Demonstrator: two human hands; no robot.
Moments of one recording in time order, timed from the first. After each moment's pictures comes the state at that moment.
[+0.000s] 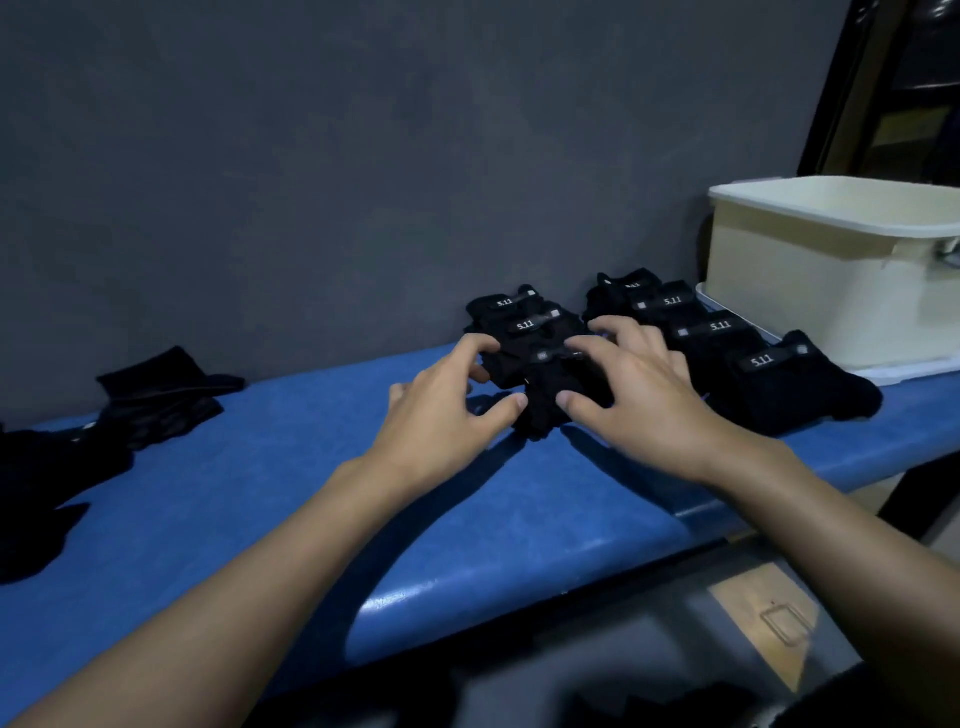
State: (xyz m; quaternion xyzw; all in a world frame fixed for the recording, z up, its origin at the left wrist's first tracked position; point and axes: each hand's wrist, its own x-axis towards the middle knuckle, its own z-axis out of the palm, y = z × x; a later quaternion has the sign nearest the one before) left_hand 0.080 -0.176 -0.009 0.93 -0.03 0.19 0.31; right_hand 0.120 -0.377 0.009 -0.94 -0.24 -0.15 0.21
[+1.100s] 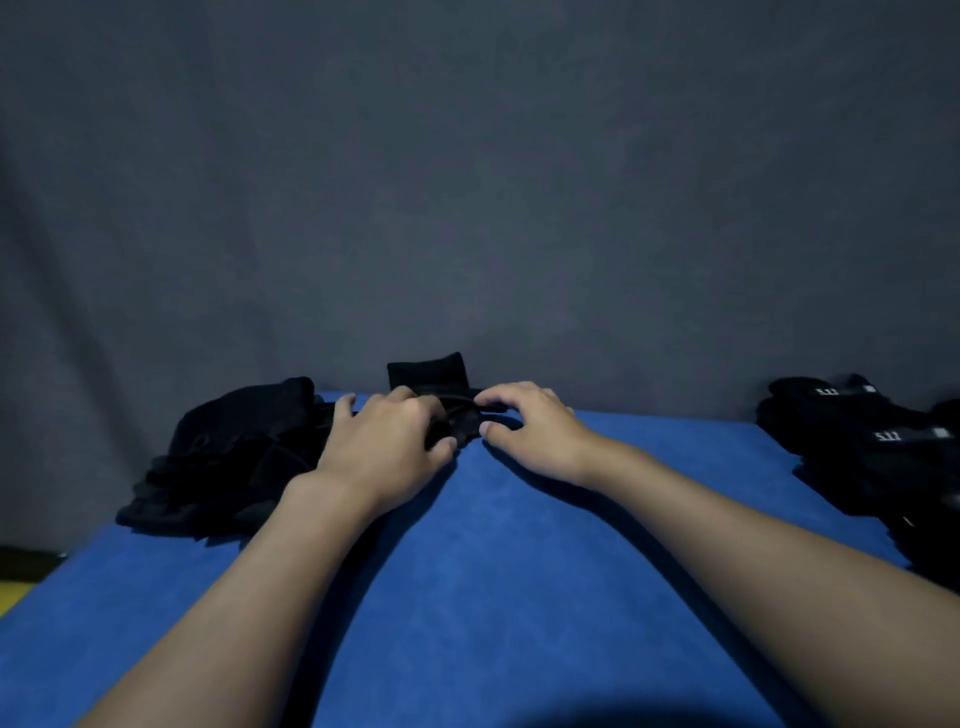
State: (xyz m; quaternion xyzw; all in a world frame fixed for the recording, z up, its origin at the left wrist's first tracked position) left_hand 0.010 0.092 -0.006 0.96 0.23 0.13 0.05; right_hand 0.149 -0.030 -0.019 -0.84 -0.45 0.04 0.30
